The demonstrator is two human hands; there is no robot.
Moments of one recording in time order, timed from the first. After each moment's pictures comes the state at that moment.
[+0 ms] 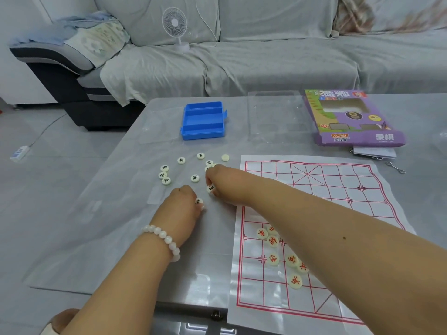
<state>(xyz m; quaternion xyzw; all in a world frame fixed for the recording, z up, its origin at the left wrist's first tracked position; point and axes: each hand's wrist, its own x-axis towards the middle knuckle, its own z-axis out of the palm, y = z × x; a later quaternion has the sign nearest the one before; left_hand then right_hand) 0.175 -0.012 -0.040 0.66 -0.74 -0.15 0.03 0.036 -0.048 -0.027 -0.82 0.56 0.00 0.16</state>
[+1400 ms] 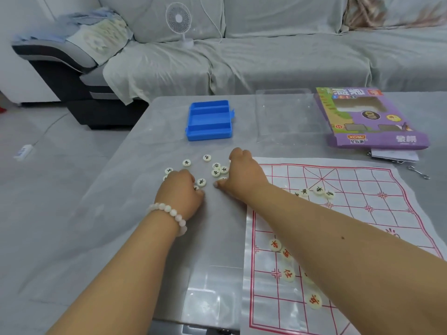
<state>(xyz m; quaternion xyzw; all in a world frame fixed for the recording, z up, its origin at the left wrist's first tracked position) 0.178 -0.064 -0.040 0.70 -0.70 -0.14 0.09 0.033 -0.074 -0.046 -0.66 0.71 -0.17 0.17</state>
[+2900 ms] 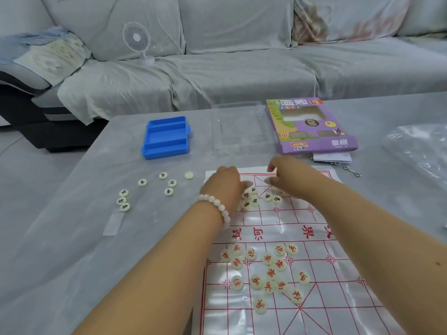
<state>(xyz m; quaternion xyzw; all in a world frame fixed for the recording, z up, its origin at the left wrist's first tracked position) 0.011 -0.065 -0.029 0.56 -0.81 -0.19 0.03 -0.142 -0.020 -0.017 -0.62 0.76 -0.08 0.15</state>
